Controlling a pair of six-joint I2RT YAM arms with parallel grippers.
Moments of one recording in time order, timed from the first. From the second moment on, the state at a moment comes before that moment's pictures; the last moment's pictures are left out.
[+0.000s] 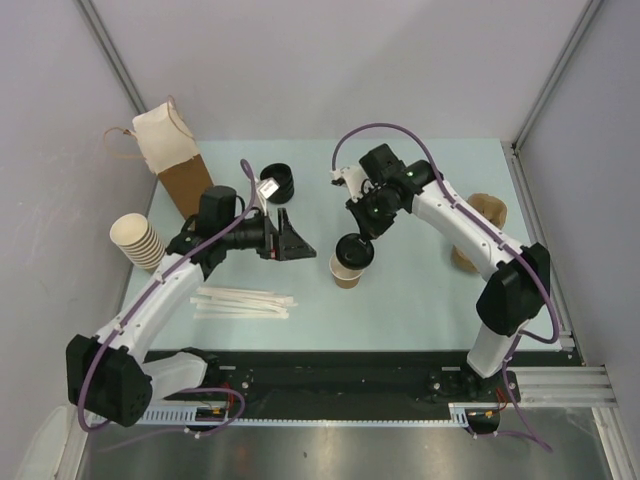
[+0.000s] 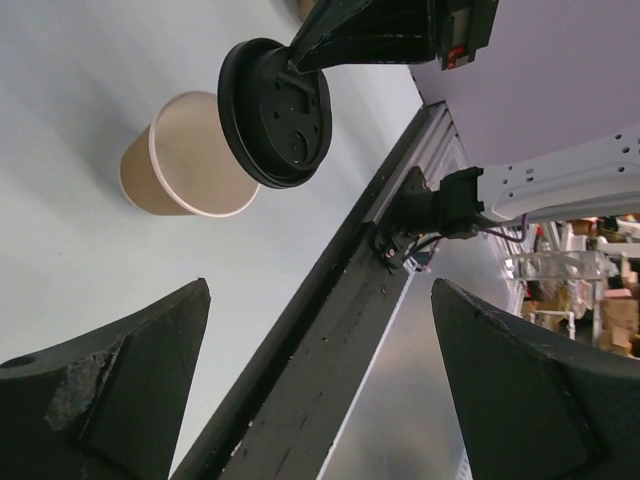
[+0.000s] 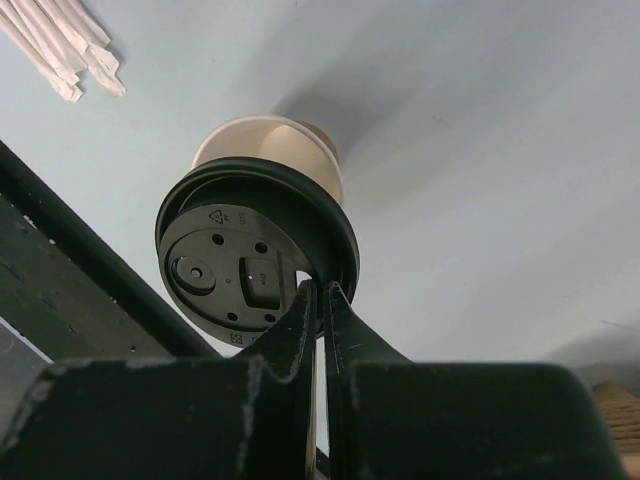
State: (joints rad) left arm -0.34 1.14 0.94 -0.36 0.82 -0.45; right arm 0.60 1.74 1.70 -1.04 -0.25 -0.20
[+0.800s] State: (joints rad) left arm -0.33 1.19 0.87 -0.25 0.89 -0.52; right arm 0.64 1.78 1.61 -0.96 -0.23 -0.15
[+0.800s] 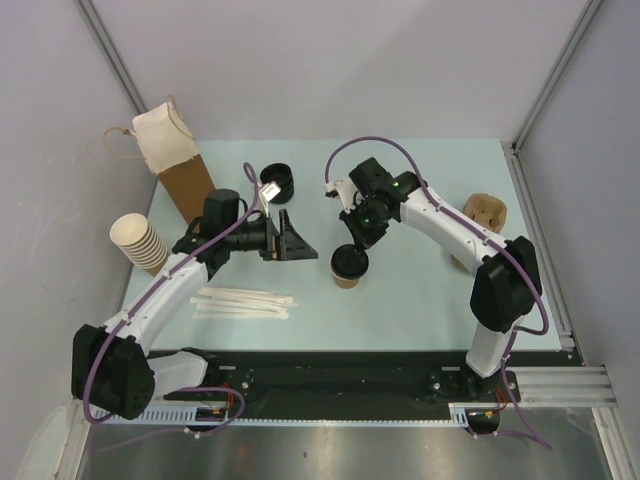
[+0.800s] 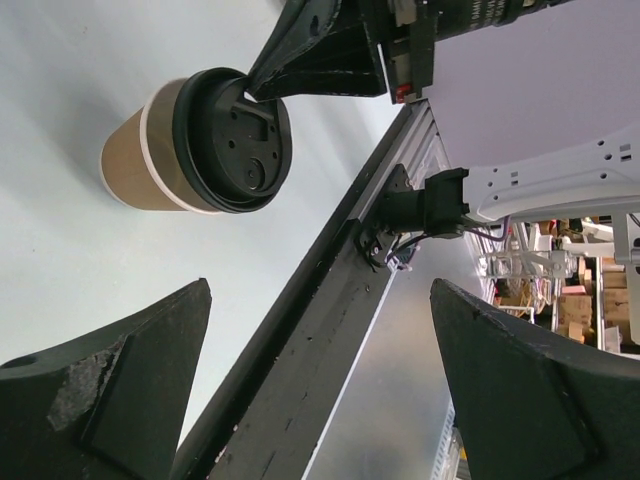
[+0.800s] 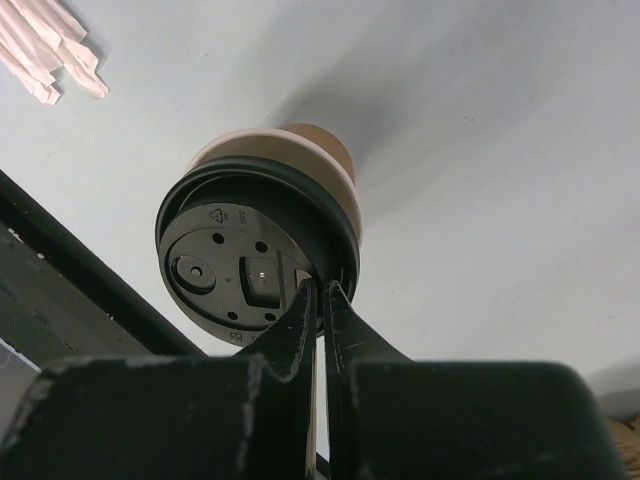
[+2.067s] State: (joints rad) left arm -0.33 1.21 0.86 -0.24 0.90 -0.53; right arm 0.63 1.87 1.65 -0.95 -0.25 -0.14
